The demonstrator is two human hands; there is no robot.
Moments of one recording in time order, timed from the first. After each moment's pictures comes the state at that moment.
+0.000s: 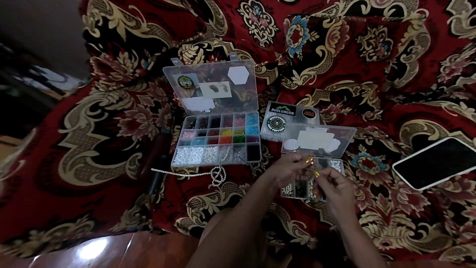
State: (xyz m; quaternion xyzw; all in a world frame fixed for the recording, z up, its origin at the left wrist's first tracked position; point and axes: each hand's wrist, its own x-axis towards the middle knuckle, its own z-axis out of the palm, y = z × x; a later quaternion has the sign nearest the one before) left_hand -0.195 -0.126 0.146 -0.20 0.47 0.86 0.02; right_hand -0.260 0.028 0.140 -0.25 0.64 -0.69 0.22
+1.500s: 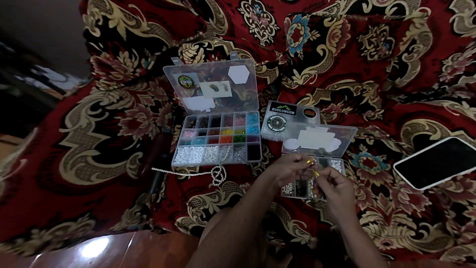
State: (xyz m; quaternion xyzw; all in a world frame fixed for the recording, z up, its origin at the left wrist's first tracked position) left_hand -0.195 -0.128 0.147 -0.20 0.48 0.86 0.03; right_hand -0.260 0.029 0.140 -0.25 0.65 -0.68 0.21
